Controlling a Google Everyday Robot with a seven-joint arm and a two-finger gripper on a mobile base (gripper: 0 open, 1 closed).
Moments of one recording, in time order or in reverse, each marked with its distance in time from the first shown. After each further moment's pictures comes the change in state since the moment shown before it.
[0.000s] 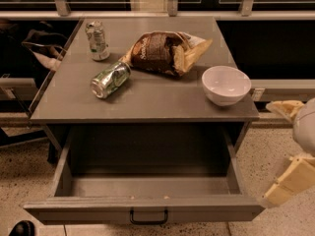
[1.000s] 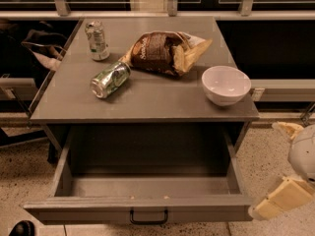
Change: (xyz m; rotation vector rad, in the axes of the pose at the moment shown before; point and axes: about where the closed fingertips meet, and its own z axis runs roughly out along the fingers) arm 0.031 0.010 0.030 0.061 0.025 0.105
